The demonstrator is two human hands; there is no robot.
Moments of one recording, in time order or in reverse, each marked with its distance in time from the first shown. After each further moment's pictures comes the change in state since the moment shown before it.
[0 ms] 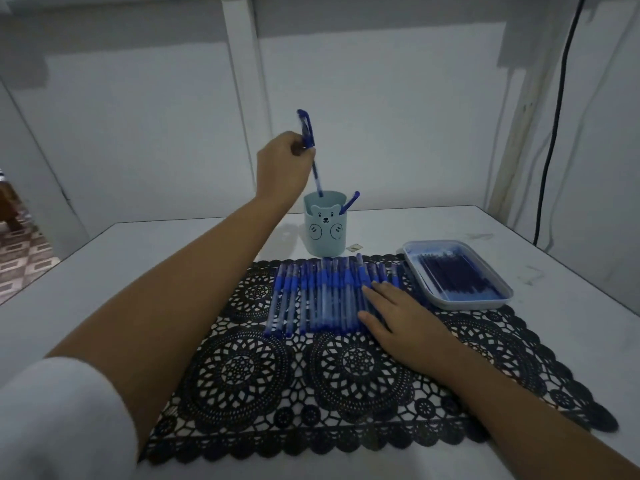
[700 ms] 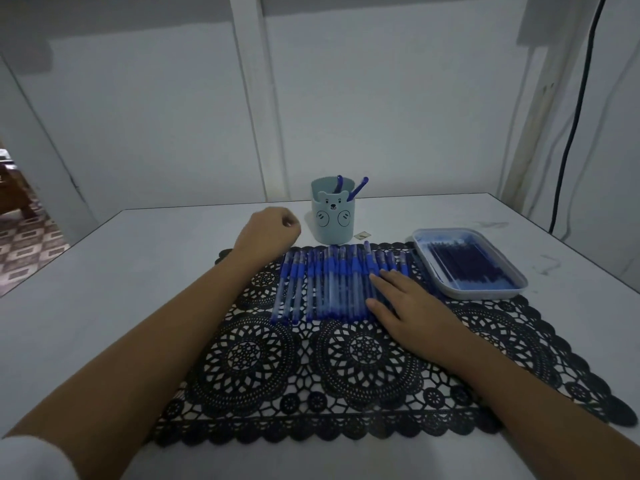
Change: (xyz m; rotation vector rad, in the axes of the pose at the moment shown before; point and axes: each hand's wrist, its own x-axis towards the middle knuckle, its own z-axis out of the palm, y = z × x) left_hand -0.065 -0.072 -0.015 0.338 -0.383 -0.116; right_hand 0.002 0.000 0.001 0.032 -0.011 -0.001
